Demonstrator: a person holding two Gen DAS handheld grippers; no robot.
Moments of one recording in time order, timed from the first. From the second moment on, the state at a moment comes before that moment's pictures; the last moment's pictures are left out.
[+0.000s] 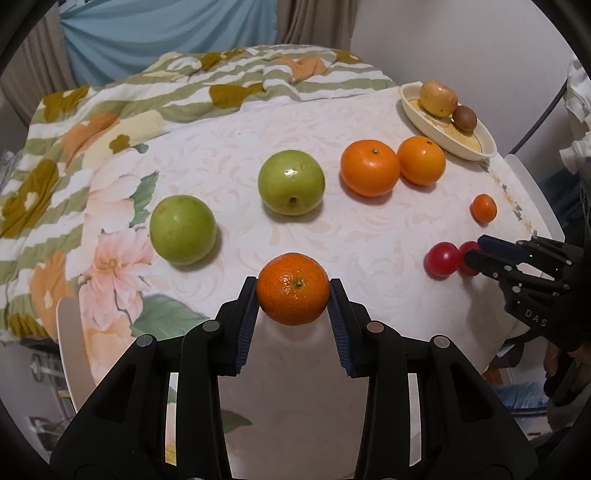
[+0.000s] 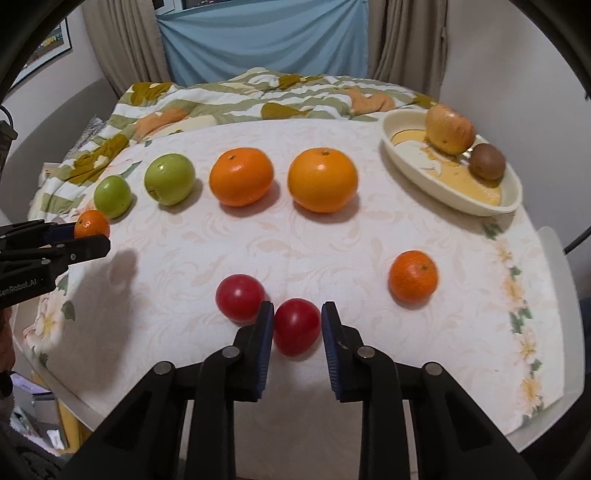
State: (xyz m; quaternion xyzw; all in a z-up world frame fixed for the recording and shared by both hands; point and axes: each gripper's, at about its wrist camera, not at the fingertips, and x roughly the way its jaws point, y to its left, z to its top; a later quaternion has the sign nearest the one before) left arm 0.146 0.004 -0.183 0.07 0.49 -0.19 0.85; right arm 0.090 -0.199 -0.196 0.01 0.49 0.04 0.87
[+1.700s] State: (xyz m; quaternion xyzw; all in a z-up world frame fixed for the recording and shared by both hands) left arm 0.172 -0.114 -0.096 0.05 0.44 -0.19 0.88; right arm 0.110 -0.306 -0.104 0.00 0.42 0.06 0.91
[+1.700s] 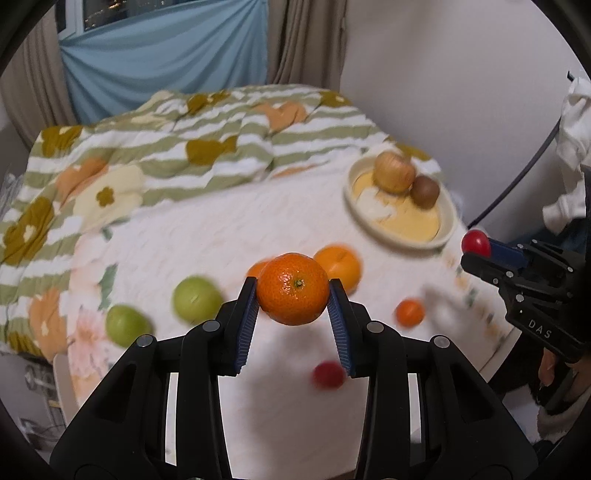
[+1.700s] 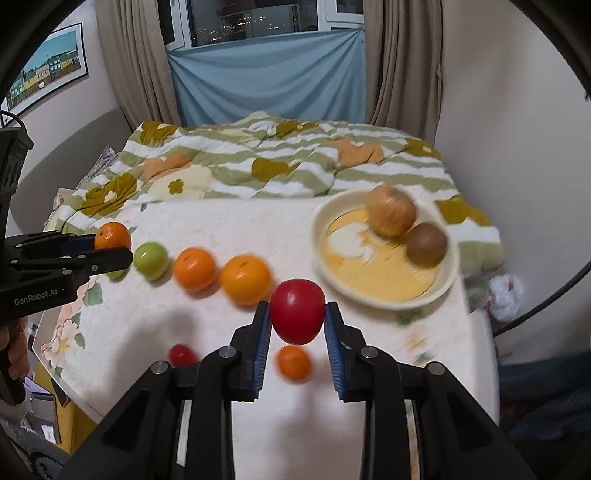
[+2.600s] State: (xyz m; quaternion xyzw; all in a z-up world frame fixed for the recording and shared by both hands) left arm 0.296 -0.290 -0.140 0.05 0.48 -0.25 0.84; right arm 0.180 -0.428 -0.129 0.03 0.45 0.06 0.89
